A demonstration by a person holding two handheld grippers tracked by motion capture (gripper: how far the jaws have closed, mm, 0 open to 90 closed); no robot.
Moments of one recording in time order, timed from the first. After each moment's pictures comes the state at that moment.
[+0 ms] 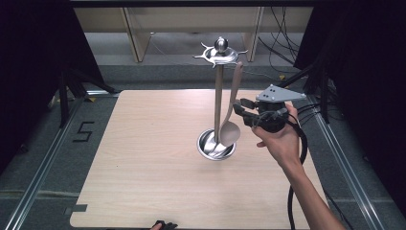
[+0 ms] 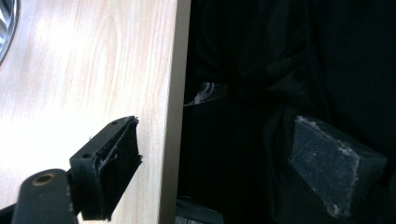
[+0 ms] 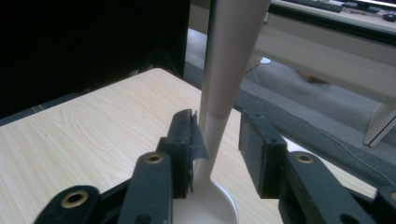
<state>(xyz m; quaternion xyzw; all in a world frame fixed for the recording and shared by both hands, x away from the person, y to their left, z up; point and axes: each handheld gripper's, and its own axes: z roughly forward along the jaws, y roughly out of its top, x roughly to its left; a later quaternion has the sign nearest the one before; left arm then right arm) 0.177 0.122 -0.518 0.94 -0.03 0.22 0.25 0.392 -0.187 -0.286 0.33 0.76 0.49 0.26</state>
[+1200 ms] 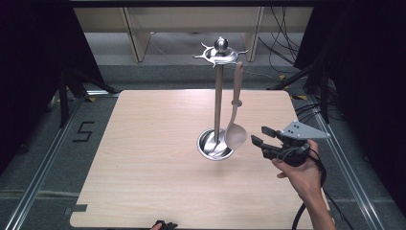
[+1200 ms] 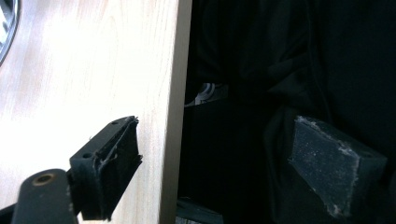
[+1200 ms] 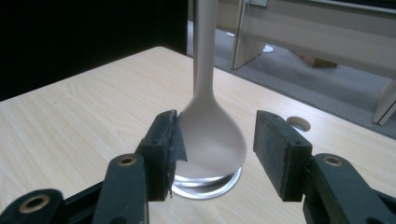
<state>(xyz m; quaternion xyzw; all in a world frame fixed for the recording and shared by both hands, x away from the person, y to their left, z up) 0.177 0.122 -0.518 0.94 -0.03 0.23 0.25 0.348 -0.244 -0.352 0.35 0.75 0.50 0.24</state>
